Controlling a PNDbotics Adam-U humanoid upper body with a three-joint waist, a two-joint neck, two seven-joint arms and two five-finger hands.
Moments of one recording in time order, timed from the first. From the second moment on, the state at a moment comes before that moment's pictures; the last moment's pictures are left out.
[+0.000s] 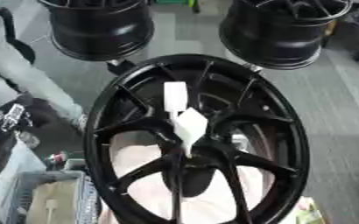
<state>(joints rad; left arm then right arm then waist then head) -0.17 0.17 0.20 -1.76 -0.07 0.07 -0.40 -0.02 -0.27 -0.18 -1.77 0.10 0.04 -0.55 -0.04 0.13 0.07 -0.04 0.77</state>
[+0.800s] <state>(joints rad) -0.59 0.57 -0.11 -1.85 -0.06 -0.18 -0.56 -0.01 -0.28 -0.15 -1.77 0.10 0.03 -0.52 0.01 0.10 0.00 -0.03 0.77</state>
